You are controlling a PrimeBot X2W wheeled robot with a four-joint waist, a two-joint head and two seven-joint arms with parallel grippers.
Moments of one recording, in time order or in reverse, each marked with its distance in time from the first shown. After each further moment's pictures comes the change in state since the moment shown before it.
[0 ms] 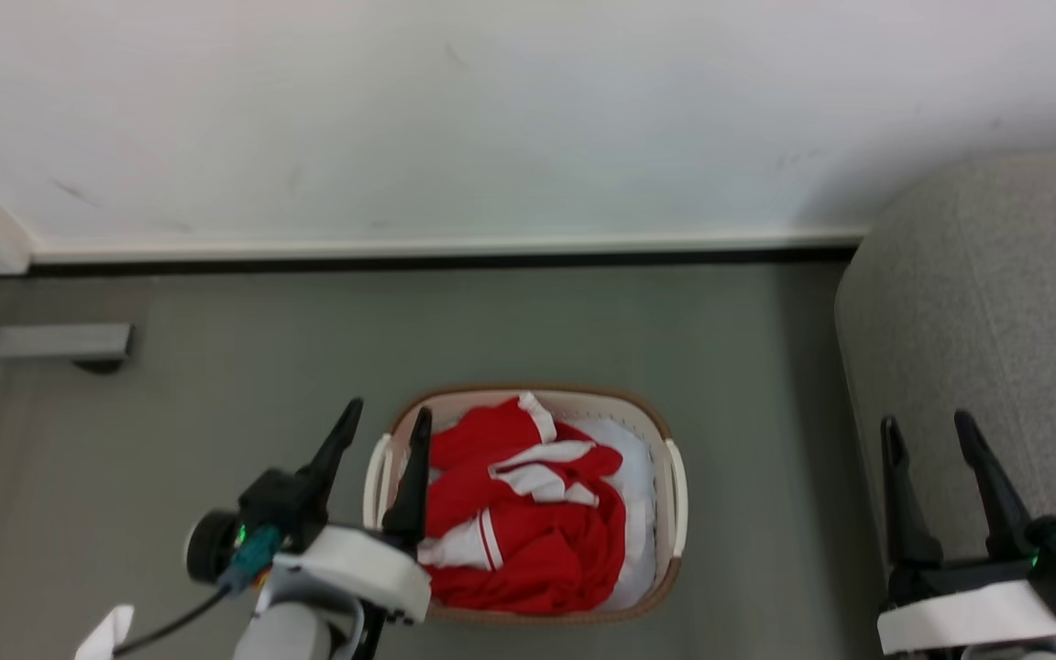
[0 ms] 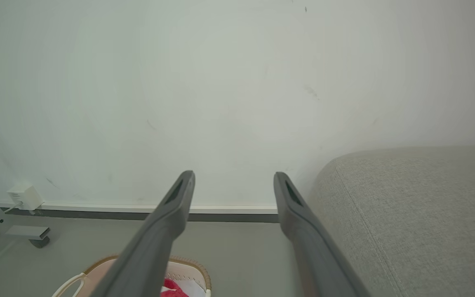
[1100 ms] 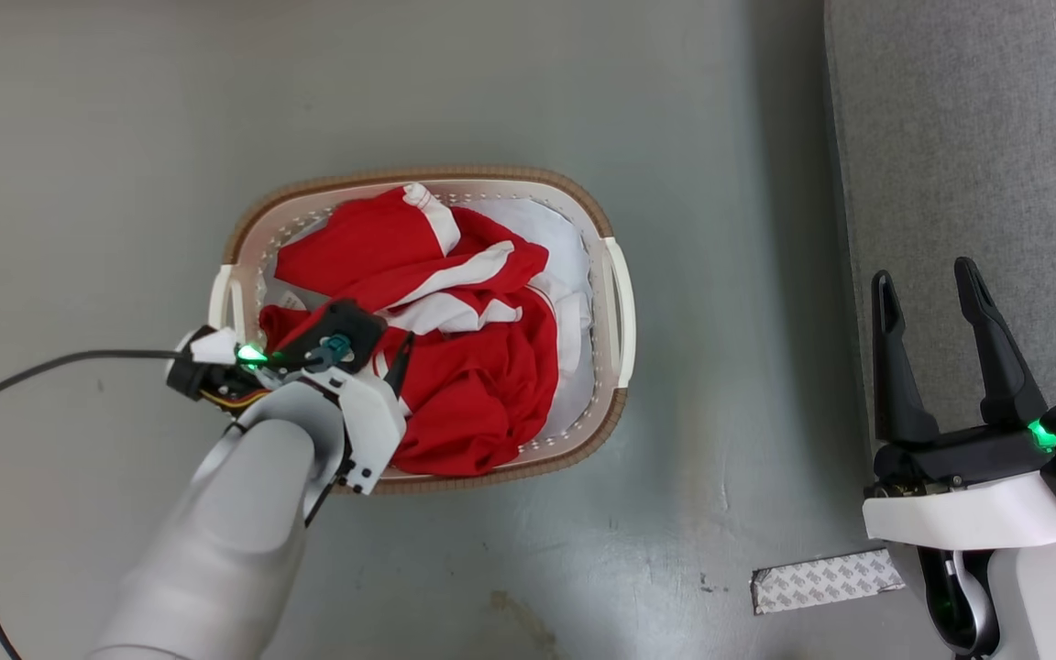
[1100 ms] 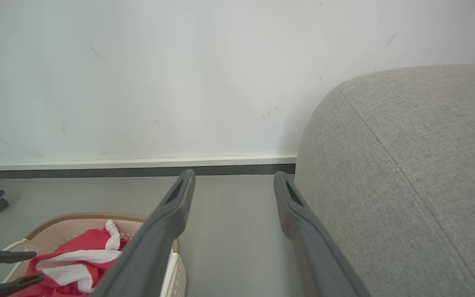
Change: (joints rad) left arm -0.584 0.082 -0.225 0.704 0.248 -0.053 0.103; right arm -0.197 -0.001 0.058 -0.098 0.019 0.000 0.000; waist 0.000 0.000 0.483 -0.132
